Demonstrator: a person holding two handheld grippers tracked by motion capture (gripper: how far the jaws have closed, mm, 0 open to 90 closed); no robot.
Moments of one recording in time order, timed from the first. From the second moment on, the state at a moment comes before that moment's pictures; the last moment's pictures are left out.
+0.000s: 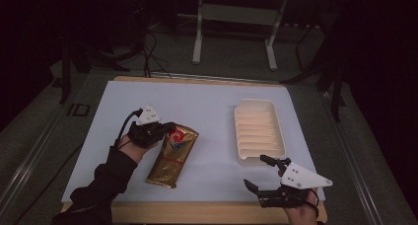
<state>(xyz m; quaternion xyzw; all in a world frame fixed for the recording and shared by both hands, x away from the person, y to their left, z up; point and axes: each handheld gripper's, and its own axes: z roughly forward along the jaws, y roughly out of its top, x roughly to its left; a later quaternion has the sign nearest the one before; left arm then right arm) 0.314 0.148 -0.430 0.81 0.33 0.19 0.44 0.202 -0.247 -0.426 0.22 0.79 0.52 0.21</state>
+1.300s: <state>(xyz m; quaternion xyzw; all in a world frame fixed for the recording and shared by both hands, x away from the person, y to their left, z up) 0.243 0.142 -0.394 0.80 0.27 0.18 0.50 0.234 -0.181 -0.420 0.20 0.84 0.49 0.11</state>
